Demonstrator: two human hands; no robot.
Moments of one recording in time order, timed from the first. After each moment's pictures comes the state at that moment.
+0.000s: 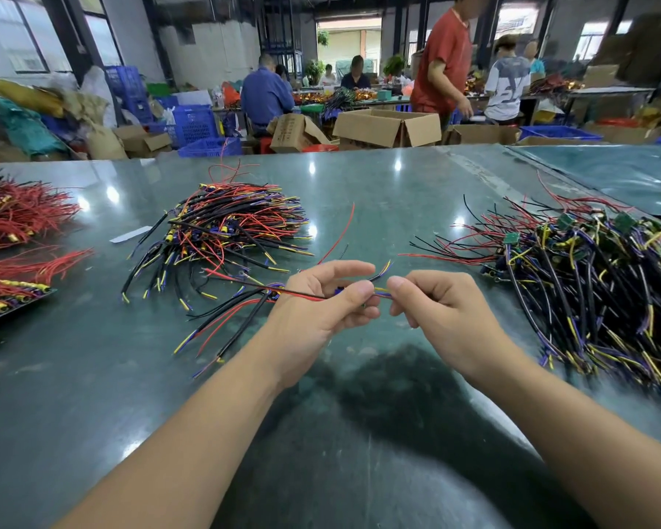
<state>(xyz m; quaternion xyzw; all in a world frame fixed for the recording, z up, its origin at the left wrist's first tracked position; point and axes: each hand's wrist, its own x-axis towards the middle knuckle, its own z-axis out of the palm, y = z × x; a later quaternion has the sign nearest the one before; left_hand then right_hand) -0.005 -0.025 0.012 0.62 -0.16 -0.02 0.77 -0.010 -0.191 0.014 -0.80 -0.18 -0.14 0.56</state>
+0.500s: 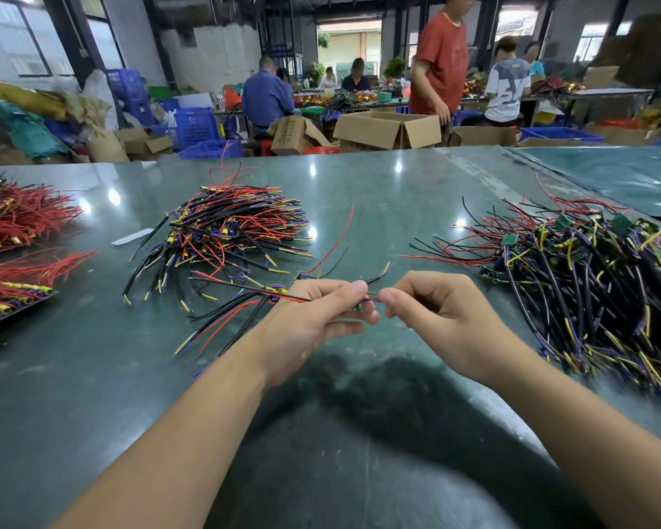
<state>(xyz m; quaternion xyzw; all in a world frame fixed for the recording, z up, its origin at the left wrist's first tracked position) -0.005 -0.014 0.013 0.67 -0.18 -0.11 0.71 -0.012 -0.199 0.017 -0.80 -0.26 -0.12 0.53</state>
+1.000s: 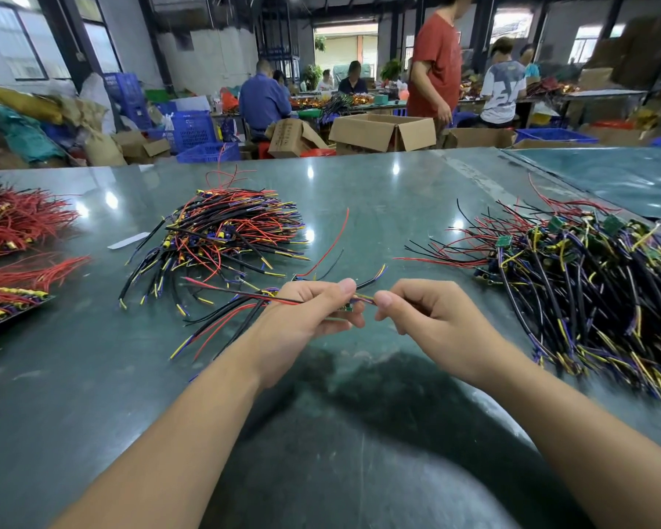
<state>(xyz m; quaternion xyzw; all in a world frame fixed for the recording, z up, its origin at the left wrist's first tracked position) 0.001 -0.011 0.010 0.69 -0.18 -0.06 0.70 -0.007 -0.202 0.009 -0.80 -0.25 -0.08 0.53</state>
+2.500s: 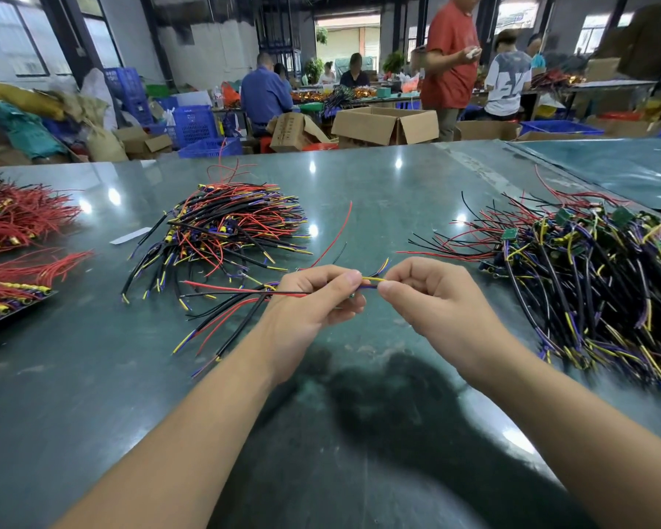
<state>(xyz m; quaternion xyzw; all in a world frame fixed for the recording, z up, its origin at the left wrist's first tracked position) -0.005 -0.019 0.013 0.67 -0.15 -0.02 0.73 -0.018 -0.186 0.026 -0.77 -0.15 -0.09 0.61</state>
